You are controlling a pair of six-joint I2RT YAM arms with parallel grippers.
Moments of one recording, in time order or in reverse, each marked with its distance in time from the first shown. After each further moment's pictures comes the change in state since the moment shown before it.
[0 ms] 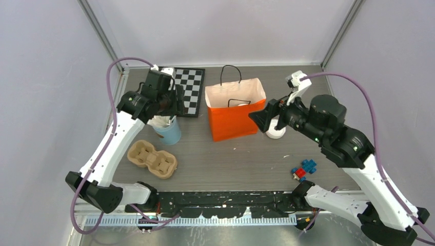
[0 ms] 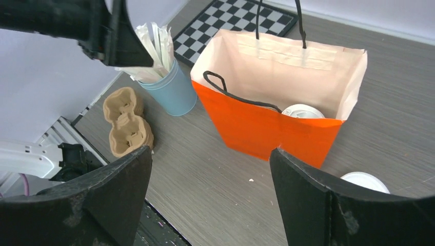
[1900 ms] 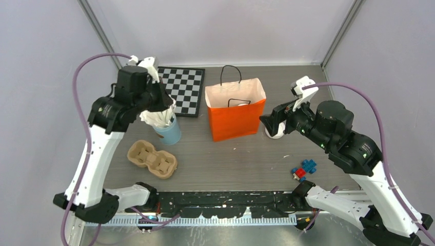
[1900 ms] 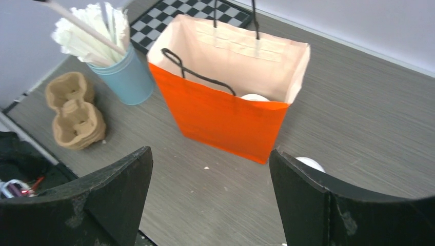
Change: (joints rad) left arm 0.041 -0.064 0.154 -0.052 0.084 0.023; right arm 0.000 -0.080 -0.016 -0.085 0.085 -0.148
